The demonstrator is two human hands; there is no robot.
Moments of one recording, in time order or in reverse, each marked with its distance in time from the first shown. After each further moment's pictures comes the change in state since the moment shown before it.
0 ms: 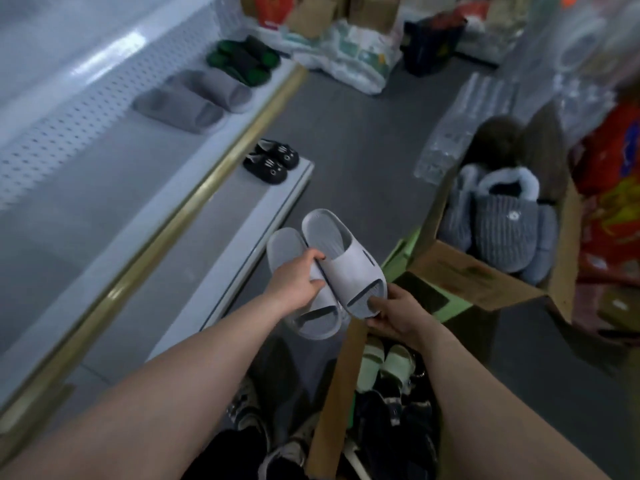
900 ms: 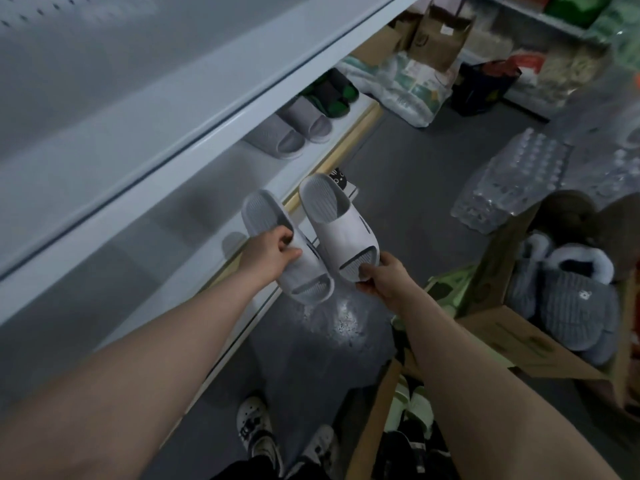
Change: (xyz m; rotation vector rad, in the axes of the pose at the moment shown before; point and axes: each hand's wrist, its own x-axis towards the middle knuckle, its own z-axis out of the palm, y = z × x) left_hand 0.019 -0.143 -0.194 -0.217 0.276 -0.167; right_hand 0.038 -0.147 0.200 -0.019 0.012 -0.190
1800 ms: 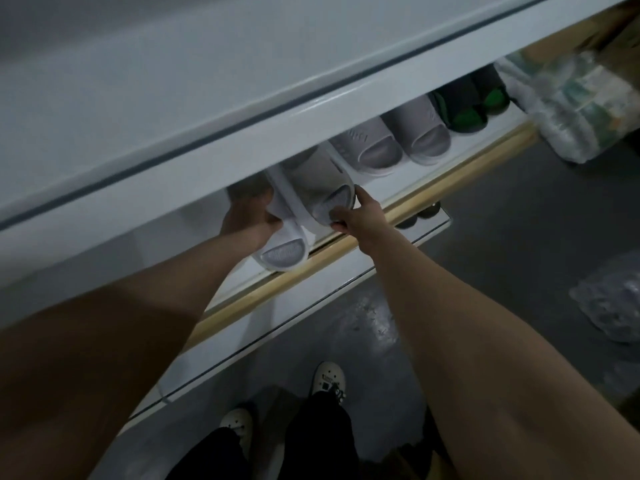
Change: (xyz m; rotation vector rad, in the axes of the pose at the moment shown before) left_hand 0.188 -0.101 -0.038 0.227 0.263 -0.373; right_hand 0.256 -0.094 0.193 -0.280 -0.449 -0.157
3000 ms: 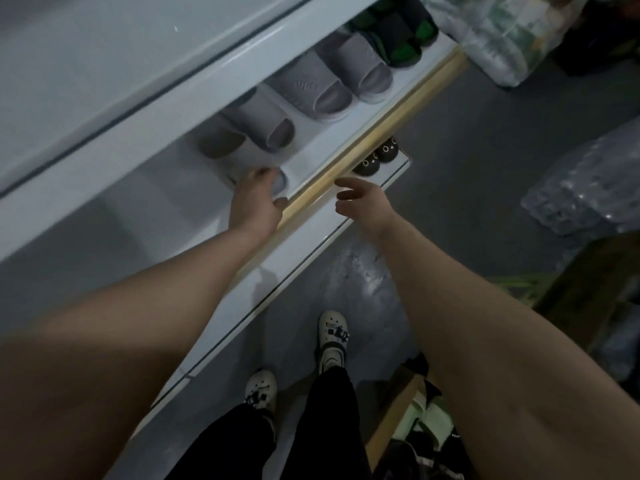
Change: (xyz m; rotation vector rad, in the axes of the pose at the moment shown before) left_hand -0.084 0.024 0.011 -0.056 0.087 0.345; right_hand -0.134 0.035 -0.033 -0.153 0.113 -0.004
